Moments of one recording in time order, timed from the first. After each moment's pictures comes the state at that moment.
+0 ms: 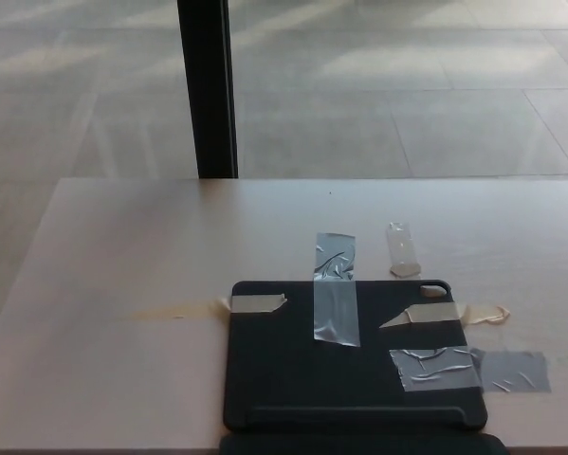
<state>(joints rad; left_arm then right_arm) -0.14 0.63 0.72 1.21 -0.34 -0.01 0.03 0.57 -0.49 0.31 -0.75 -0.54 0.63 0.61</state>
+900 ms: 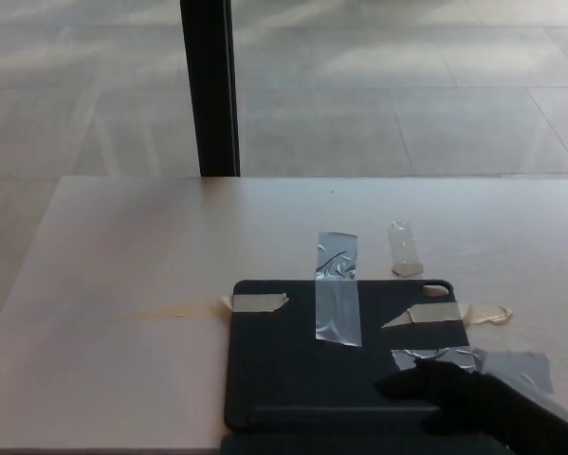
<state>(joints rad) -0.14 0.63 0.72 1.21 -0.34 -0.02 0.03 0.06 -0.50 0.31 -0.70 -0.49 0.64 0.55</state>
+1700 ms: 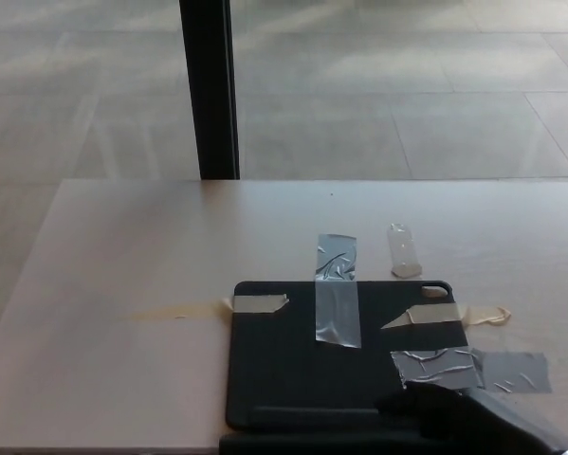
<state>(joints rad) -0.15 0.64 0.71 1.21 -0.36 -0.02 0.03 0.05 -0.49 0.35 -0.32 -0.48 0.31 0.37</state>
